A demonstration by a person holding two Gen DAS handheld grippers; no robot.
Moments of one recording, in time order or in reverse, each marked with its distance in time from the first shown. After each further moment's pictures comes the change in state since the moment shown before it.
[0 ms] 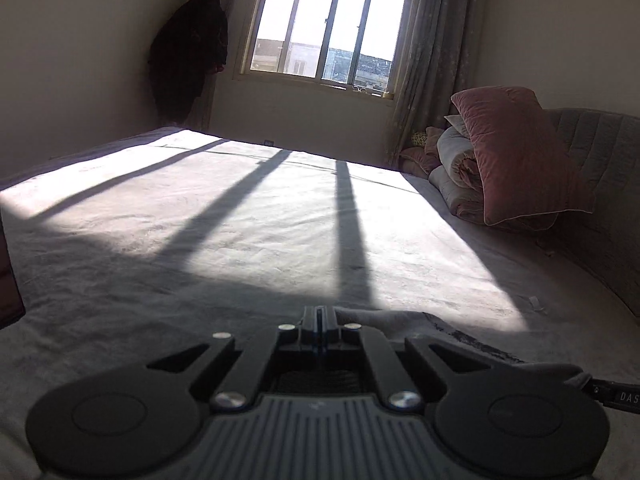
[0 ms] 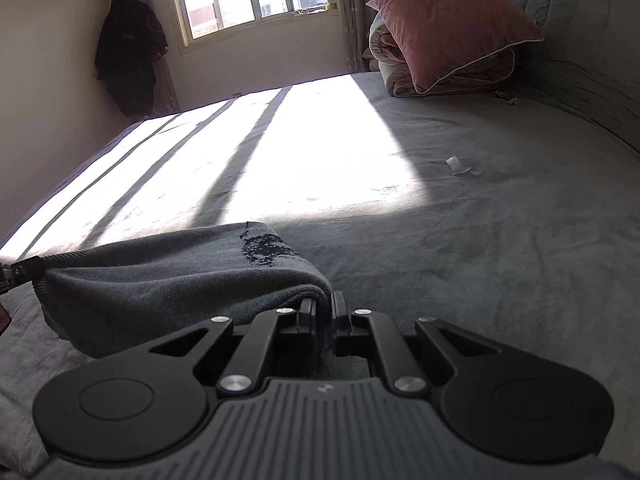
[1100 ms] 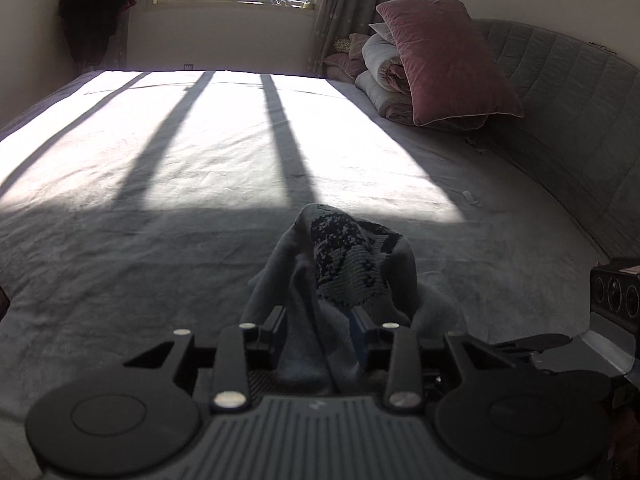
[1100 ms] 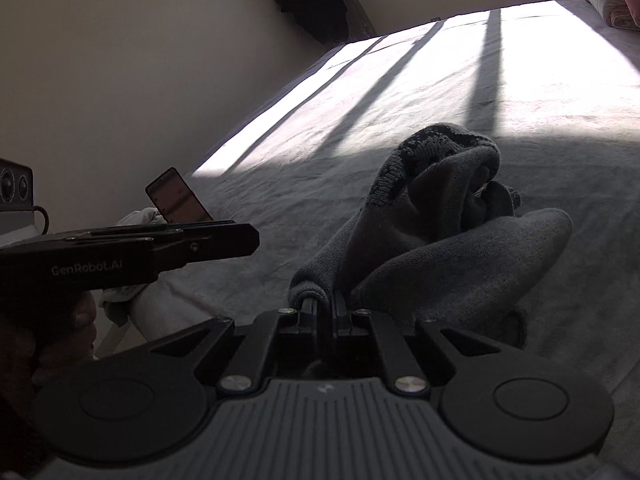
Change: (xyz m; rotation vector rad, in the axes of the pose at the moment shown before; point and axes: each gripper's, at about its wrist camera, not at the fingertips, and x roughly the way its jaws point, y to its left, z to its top) left arm -0.020 0.023 0.004 0.137 0.307 -0.222; right arm 0.008 0.114 -0.036 -0.095 0.278 0.625
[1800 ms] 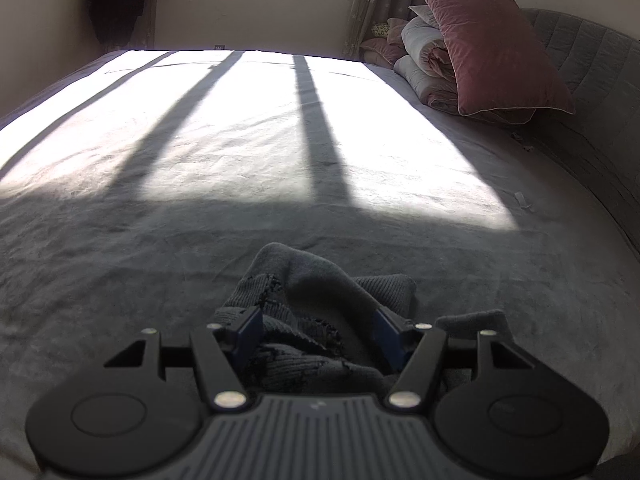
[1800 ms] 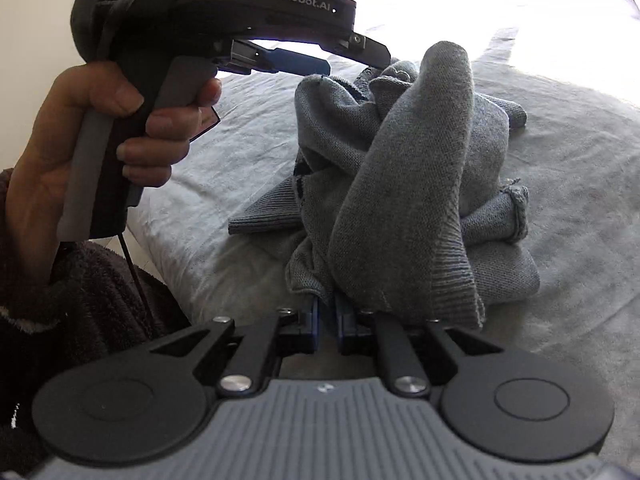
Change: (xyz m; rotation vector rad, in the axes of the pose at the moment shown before) left arm 0.081 -0.001 0.016 -0.052 0.043 0.112; right arm -0.013 0.000 -0.046 -0.168 0.178 -0.027
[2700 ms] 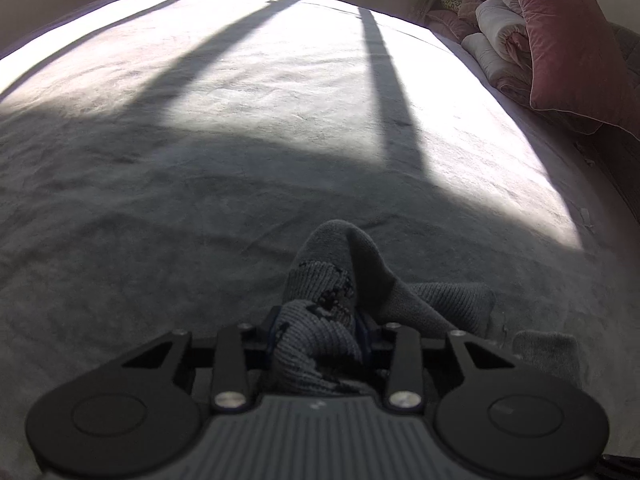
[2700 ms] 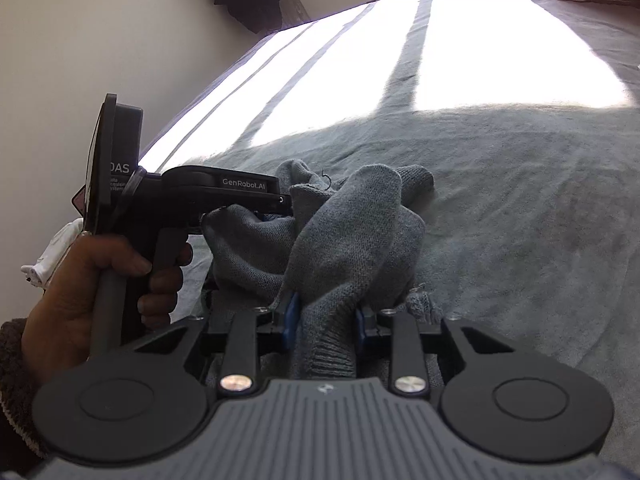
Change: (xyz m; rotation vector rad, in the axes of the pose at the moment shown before) left arm 0.068 0.034 0.008 -0.200 0.129 0.057; right arm 0.007 -0.054 0.046 0.290 -0.159 -0.156
